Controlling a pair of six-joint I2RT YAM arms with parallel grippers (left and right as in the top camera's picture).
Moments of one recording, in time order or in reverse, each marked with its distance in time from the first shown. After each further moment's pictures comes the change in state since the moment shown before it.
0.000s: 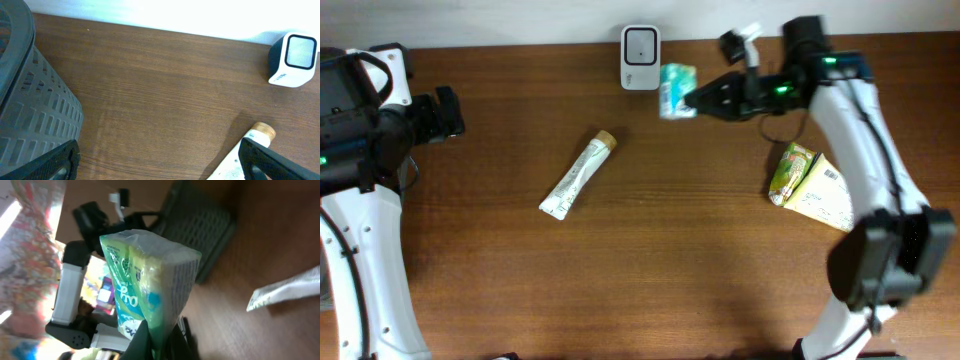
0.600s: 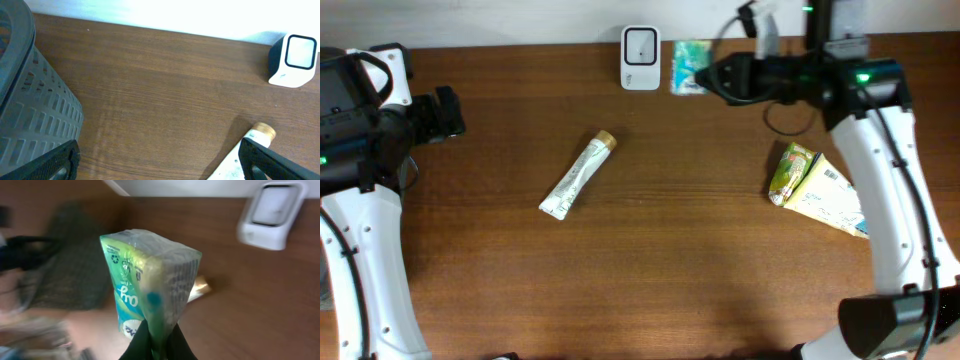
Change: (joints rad) left arm 0.000 0.000 0.000 0.000 0.000 0.000; right arm 0.127 -0.188 0.066 0.175 0.842 0.230
